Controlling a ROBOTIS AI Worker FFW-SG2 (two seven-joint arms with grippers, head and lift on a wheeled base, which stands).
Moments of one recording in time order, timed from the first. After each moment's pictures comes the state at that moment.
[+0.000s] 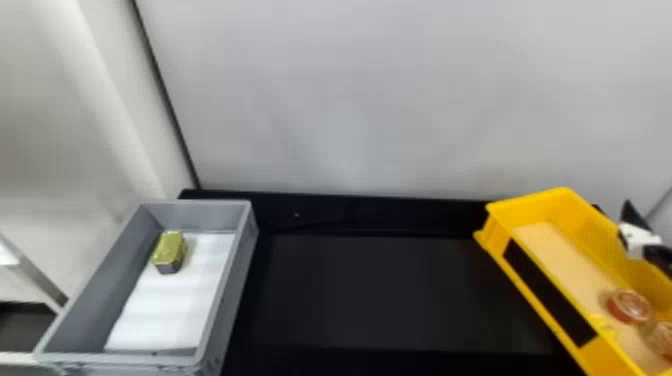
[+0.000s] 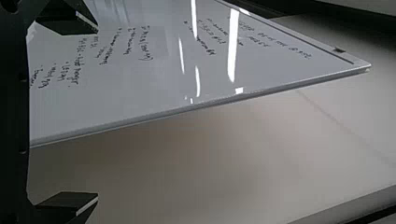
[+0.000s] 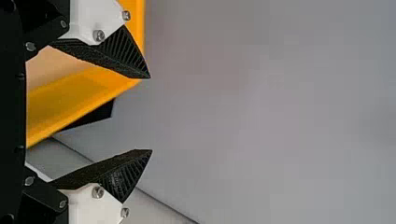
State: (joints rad) left arm 0.08 0.00 0.43 -2.35 -0.32 0.55 0.25; right arm 0.12 -0.23 -0.49 -1.72 0.18 0.19 0.21
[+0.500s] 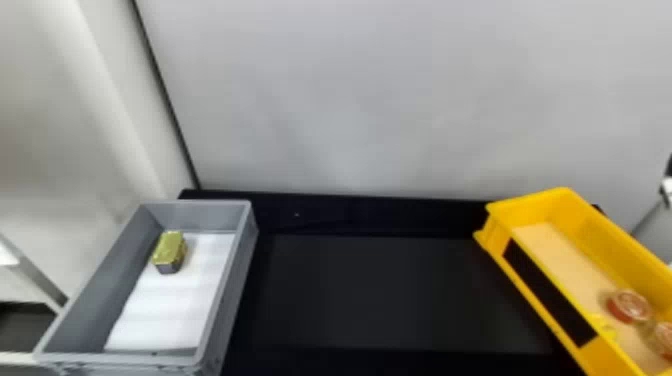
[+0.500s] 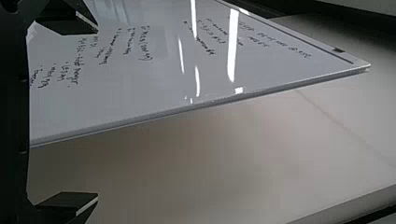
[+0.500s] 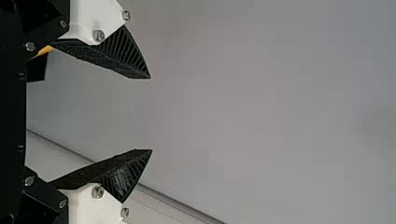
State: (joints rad) left arm 0.08 0.00 0.43 -2.35 -0.32 0.55 0.25; right arm 0.13 -0.23 -0.53 -1.86 0.17 0.13 0.15
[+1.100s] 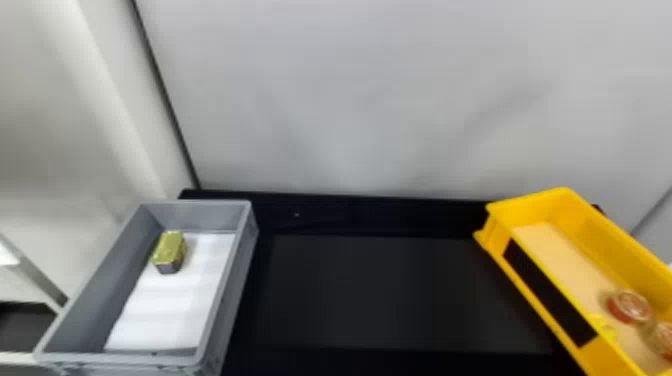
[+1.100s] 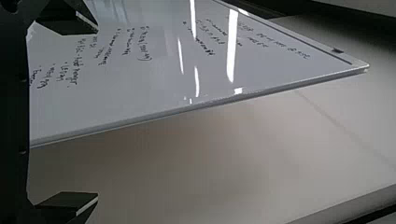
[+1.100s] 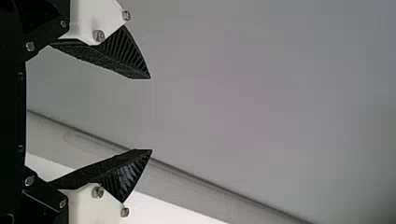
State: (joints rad) left arm 0.08 0.00 0.43 -2.35 -0.32 0.54 0.25; right arm 0.10 -0.25 -0.59 -1.98 0.17 0.08 0.04
